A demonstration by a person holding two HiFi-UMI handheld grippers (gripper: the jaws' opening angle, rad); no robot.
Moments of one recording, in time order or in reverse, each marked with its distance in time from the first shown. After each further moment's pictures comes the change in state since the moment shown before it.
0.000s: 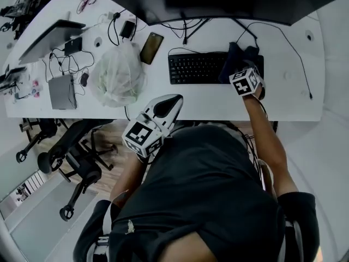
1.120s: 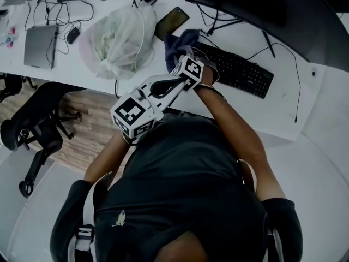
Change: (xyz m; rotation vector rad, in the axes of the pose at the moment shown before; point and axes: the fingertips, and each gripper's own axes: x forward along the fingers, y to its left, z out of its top) left arm -0.050 0.079 -0.013 -0.127 -0.136 -0.059; right arm 0.014 0.291 0.198 -0.630 -0.125 0.391
